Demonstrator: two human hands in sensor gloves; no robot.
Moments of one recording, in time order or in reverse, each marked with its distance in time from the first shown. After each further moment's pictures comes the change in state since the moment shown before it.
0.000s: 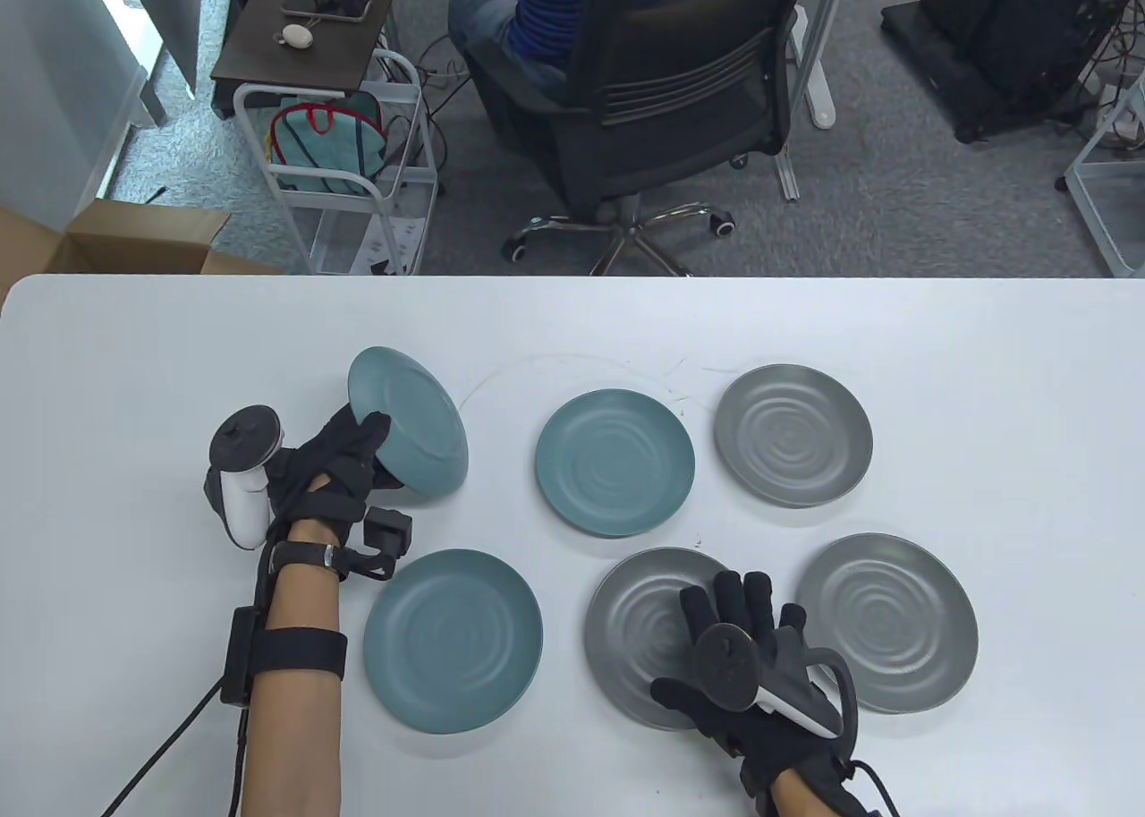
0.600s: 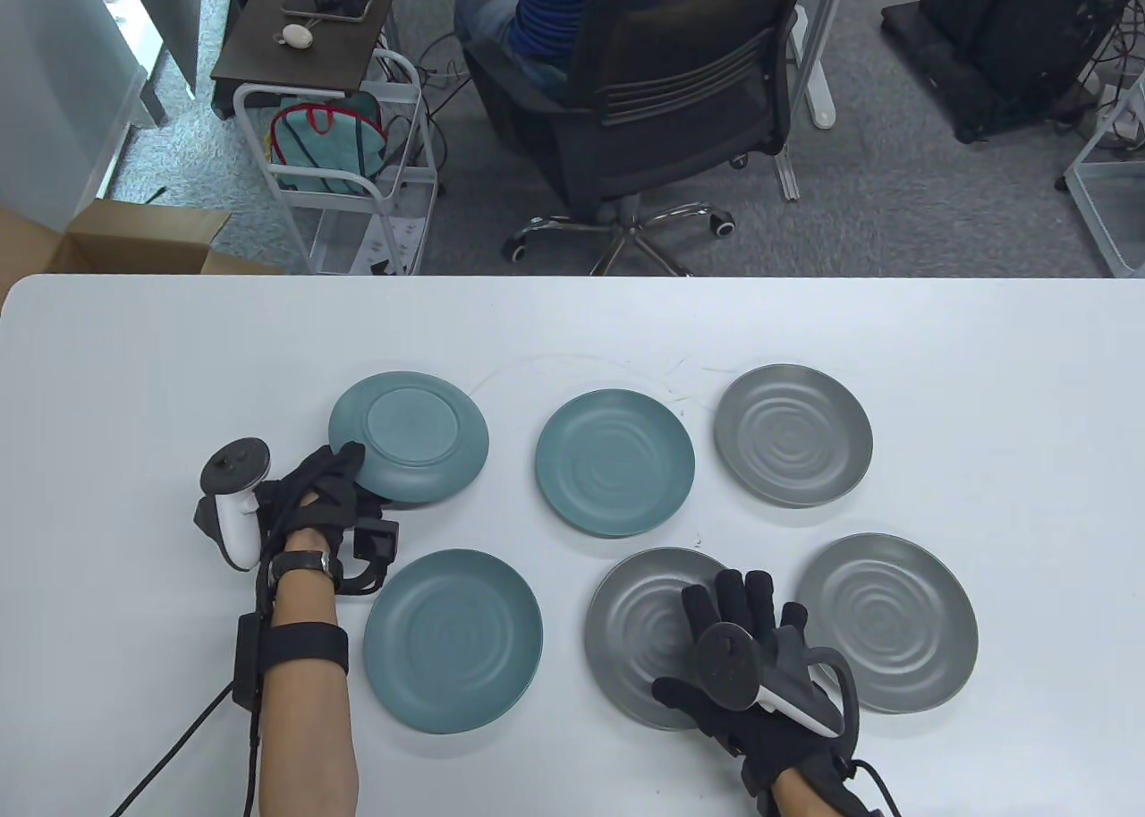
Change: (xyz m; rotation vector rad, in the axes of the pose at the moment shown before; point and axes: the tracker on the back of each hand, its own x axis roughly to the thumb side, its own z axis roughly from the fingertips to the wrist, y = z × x) left_hand -0.051 0.015 -0.010 0.145 0.226 -0.061; right_hand 0.000 -0.002 0.000 -0.004 0.003 0.002
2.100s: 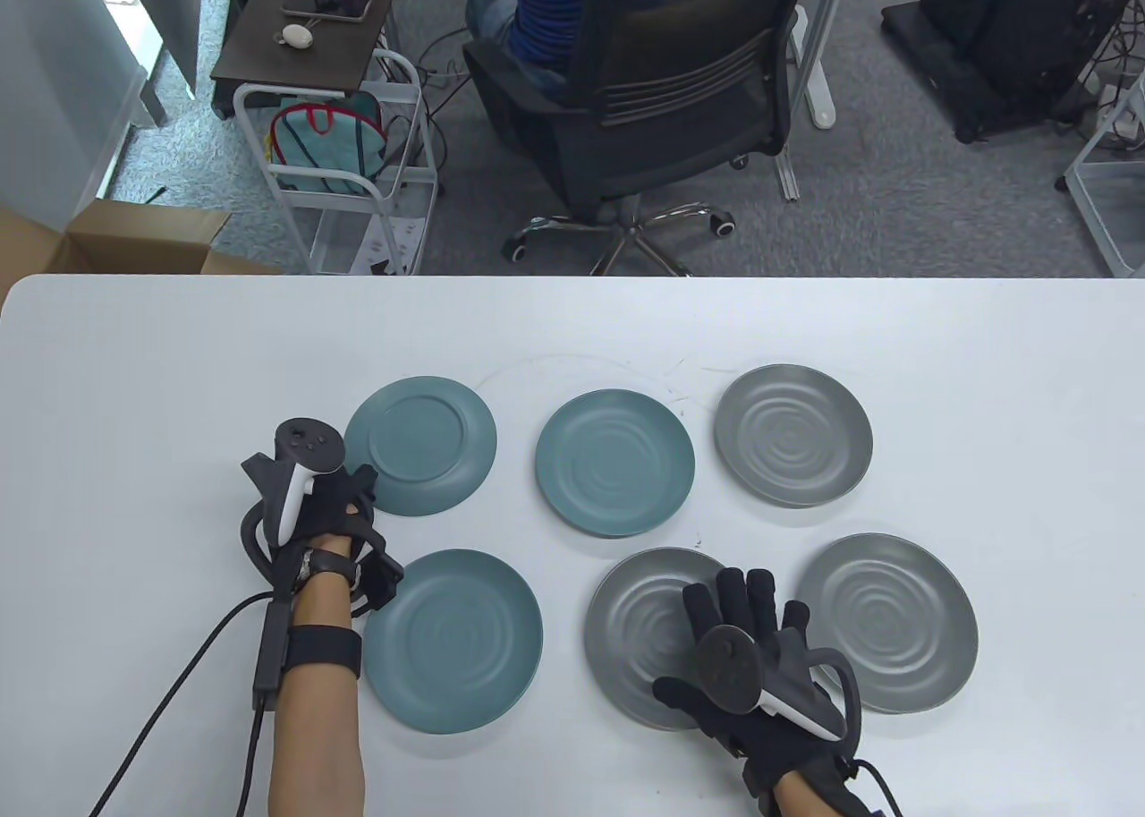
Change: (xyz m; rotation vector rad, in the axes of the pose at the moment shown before) left_hand 0.027 -0.020 0.019 0.159 0.035 -0.774; right_hand 0.000 -0.003 0.004 -0.020 -0.007 0.004
